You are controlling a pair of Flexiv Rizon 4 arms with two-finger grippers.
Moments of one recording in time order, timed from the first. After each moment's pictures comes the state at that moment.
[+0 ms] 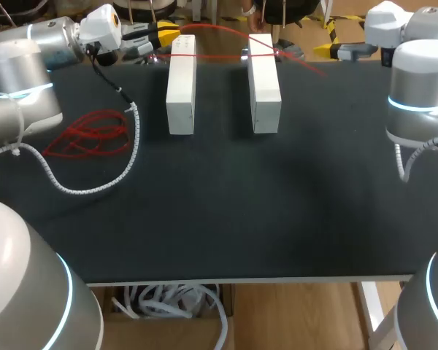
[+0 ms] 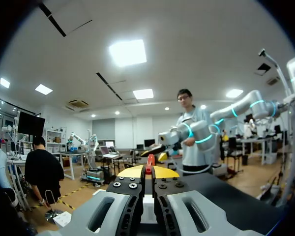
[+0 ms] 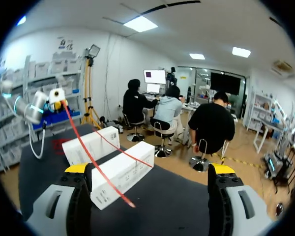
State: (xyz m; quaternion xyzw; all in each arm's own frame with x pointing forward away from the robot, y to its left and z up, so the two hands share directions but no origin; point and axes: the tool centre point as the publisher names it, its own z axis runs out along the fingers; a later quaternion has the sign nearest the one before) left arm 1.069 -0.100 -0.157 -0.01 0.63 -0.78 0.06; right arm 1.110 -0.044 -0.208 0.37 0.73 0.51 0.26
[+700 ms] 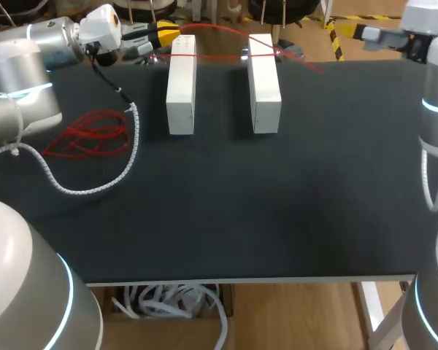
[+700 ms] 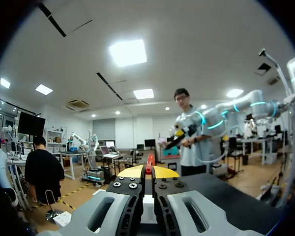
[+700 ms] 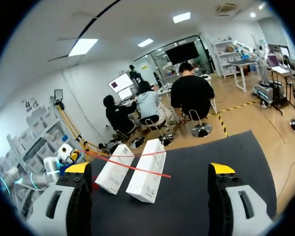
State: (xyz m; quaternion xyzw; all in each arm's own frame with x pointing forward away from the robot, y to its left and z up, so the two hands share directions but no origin) left arm 1.067 -0.100 -0.156 -0.01 0.63 -0.78 0.06; right arm 1.009 -0.072 -0.145 0.59 0.58 0.54 0.15
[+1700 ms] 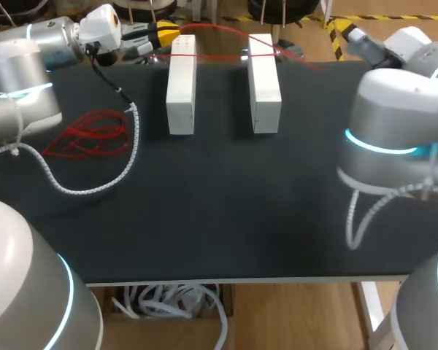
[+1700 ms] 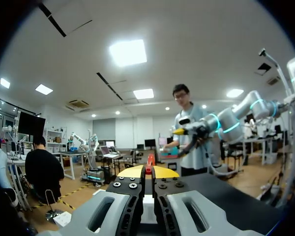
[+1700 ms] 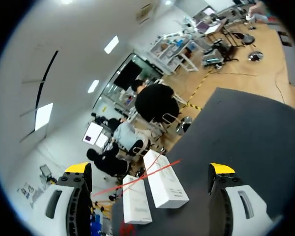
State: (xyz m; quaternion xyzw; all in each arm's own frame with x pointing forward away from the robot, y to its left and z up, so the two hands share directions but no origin) left arm 1.067 -0.100 -0.156 -0.01 0.63 -0.78 0.06; right arm 0.988 -0.050 -0.164 0.77 0.28 0.56 0.12
